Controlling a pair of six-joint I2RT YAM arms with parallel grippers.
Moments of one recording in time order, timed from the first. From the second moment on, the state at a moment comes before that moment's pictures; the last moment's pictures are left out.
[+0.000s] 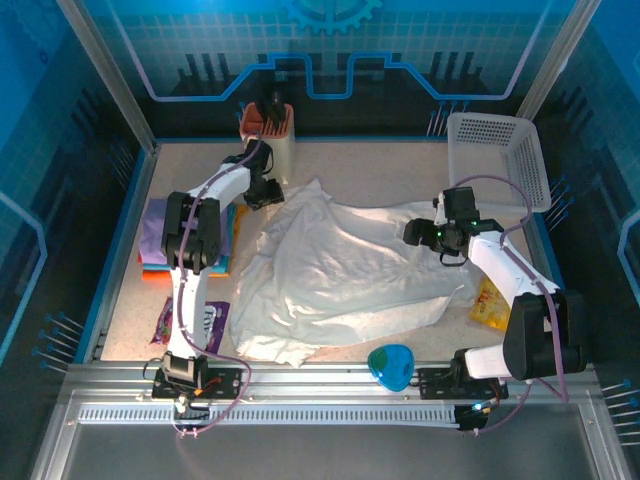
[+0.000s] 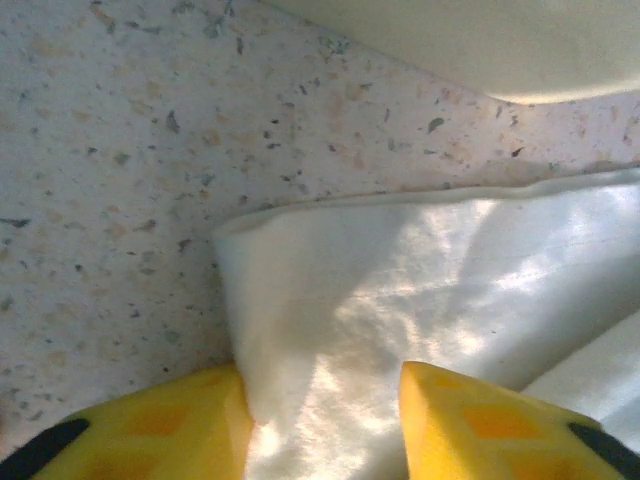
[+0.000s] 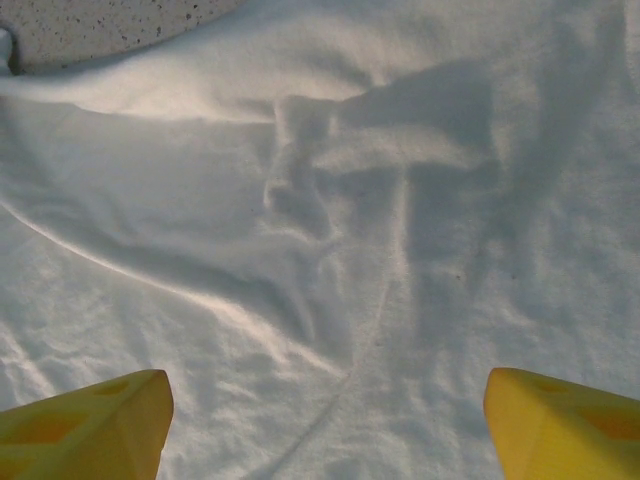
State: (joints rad) left arm -0.16 2.30 1.82 -0.73 0.09 -0.49; right arm 0.09 1.38 0.90 -0.55 -0.16 0.33
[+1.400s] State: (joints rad) left arm -0.17 2.12 1.88 -0.56 -0.07 -0.24; right arm 0.07 1.33 0.90 -0.54 -0.18 0.33
